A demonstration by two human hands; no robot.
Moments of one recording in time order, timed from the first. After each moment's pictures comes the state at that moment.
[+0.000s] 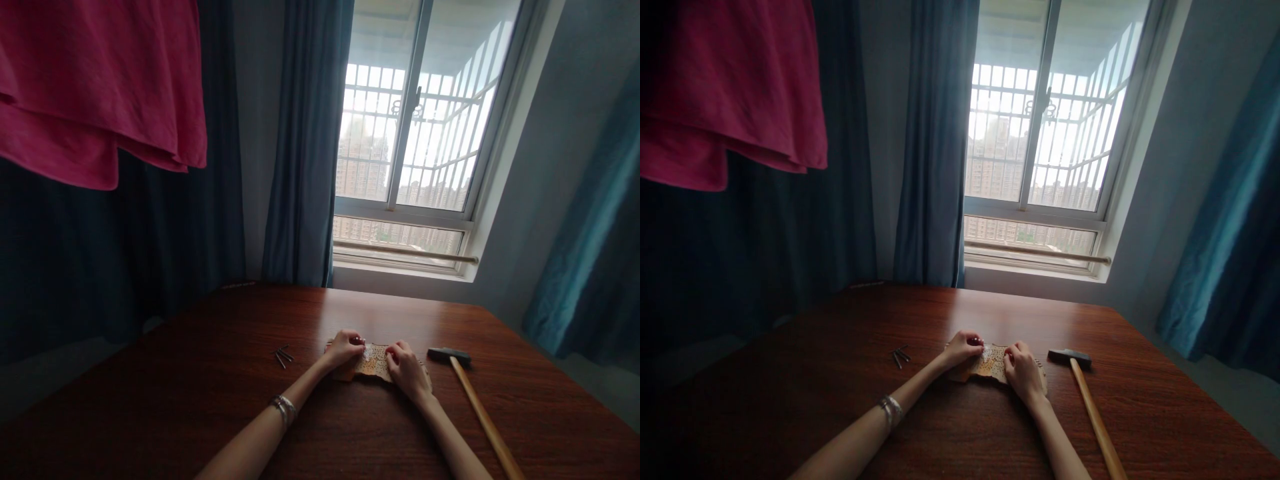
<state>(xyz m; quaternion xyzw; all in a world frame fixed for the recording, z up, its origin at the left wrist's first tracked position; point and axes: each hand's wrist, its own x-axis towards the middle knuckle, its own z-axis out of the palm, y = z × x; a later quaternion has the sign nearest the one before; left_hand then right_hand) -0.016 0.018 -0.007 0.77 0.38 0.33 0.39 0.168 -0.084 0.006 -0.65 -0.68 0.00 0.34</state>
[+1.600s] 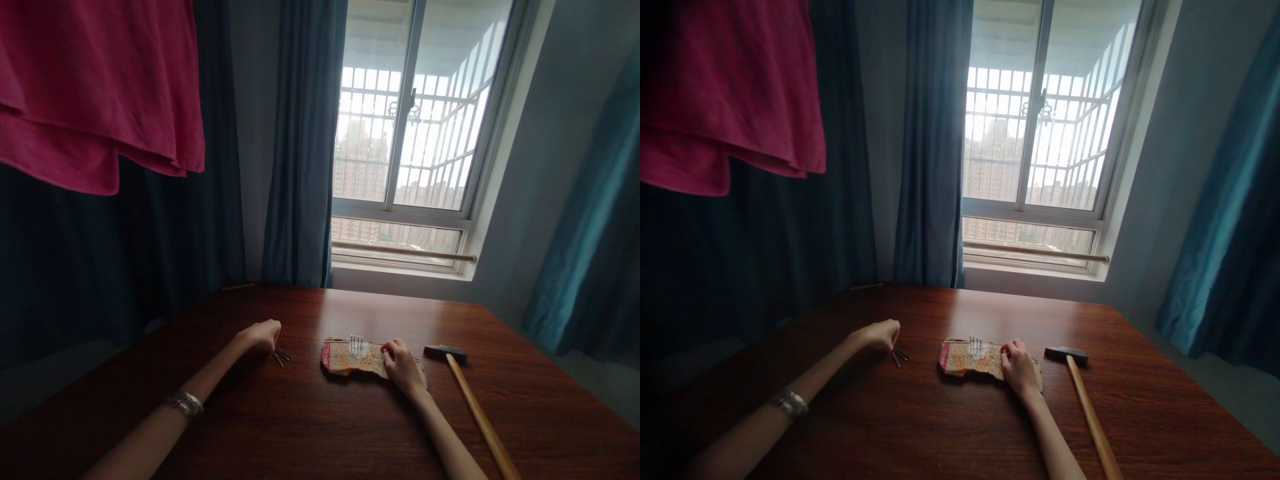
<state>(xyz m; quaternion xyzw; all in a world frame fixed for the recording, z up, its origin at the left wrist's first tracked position) -0.213 0.044 0.057 0.79 0.59 -0.02 0.15 0.175 -0.071 -0.012 -0.64 -0.66 0.01 0.39</state>
